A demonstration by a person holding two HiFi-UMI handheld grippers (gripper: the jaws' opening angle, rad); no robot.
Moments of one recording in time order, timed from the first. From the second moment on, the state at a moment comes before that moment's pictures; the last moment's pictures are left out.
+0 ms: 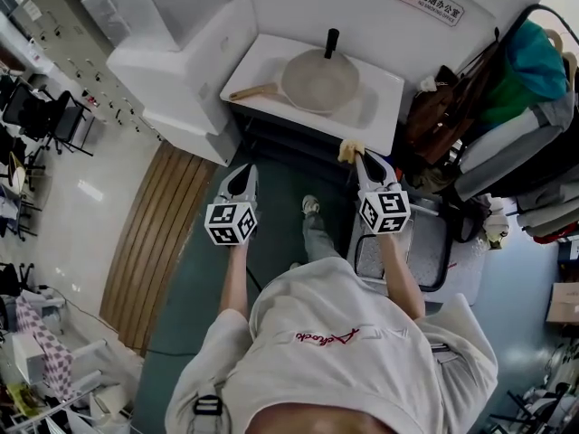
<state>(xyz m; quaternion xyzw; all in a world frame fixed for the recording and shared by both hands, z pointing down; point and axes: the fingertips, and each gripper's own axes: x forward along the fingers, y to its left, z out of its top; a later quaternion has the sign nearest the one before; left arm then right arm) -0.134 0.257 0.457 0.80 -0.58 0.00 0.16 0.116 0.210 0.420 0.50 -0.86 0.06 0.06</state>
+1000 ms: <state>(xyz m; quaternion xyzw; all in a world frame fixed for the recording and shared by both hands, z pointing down) -0.128 0.061 0.454 0.80 -0.57 0.01 0.16 0.100 0.015 0.421 0.48 -0.87 0.07 0.06</state>
